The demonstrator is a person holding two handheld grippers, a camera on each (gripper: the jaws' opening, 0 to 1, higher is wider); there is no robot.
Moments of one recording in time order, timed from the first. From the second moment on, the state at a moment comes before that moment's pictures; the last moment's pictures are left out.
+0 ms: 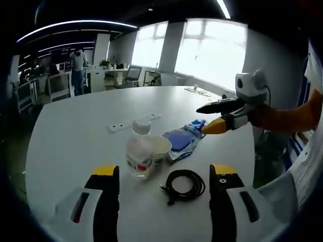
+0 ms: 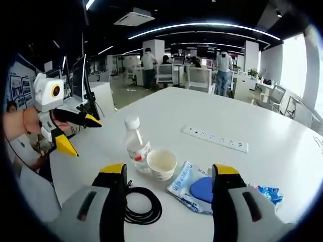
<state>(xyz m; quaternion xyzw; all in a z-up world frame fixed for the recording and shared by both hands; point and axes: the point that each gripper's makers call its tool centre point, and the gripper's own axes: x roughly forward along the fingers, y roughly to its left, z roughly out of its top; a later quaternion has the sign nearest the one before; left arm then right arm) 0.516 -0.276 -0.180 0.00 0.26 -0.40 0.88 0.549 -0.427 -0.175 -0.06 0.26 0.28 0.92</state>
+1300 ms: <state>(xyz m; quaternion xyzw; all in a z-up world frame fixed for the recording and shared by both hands) 0.503 -0.299 -0.280 -0.04 0.38 -0.32 0.87 0.509 -0.432 -0.289 0.01 0.41 0.23 0.89</state>
